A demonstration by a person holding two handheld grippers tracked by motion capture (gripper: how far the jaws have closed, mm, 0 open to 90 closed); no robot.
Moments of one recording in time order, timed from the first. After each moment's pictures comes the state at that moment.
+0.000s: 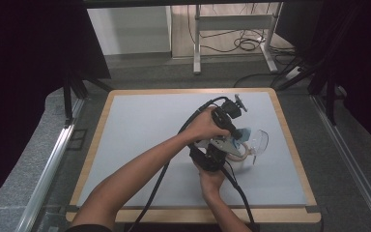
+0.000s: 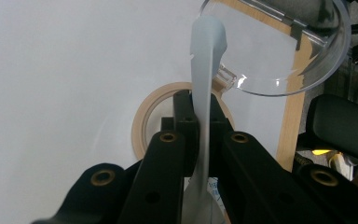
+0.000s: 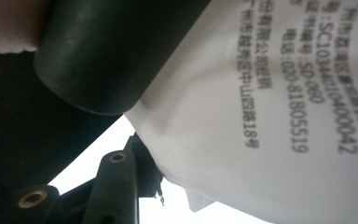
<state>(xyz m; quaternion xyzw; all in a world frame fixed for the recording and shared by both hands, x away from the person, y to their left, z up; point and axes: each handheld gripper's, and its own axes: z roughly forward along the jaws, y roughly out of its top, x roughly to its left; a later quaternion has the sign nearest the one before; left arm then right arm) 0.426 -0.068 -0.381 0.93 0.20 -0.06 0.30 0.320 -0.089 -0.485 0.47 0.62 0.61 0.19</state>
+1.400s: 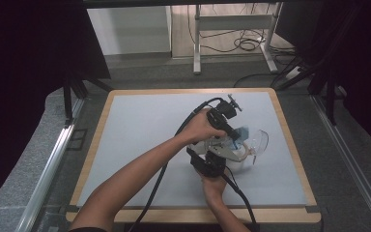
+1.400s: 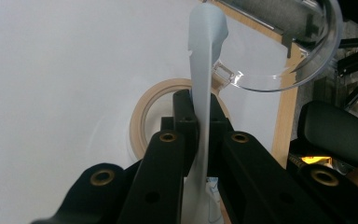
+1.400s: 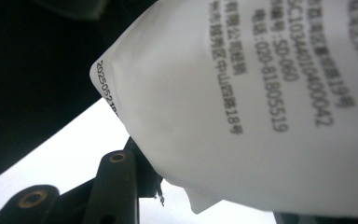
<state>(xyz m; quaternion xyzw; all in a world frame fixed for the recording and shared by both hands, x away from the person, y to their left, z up) 0.425 -0.054 -0.386 0.92 0.21 -0.08 0.32 0.313 -0.094 -0.506 0.45 0.65 0.57 0.20</state>
